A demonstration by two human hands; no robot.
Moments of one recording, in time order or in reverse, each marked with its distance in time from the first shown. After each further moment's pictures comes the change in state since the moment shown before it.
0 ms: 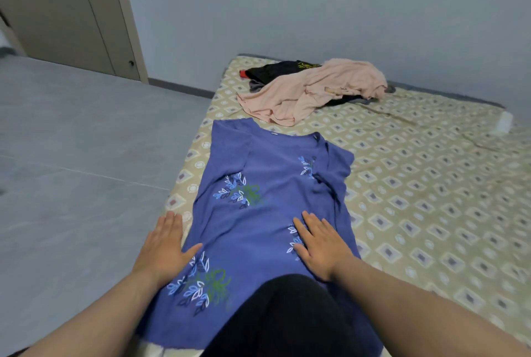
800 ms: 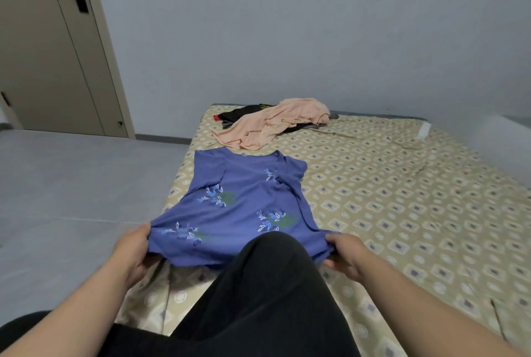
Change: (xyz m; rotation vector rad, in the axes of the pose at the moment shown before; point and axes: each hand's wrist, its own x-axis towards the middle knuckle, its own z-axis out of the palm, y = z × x) left_hand -0.135 0.040 -0.088 -1.535 0.141 -0.366; right_hand -0.180 0.013 -0.033 1.740 0.261 0.760
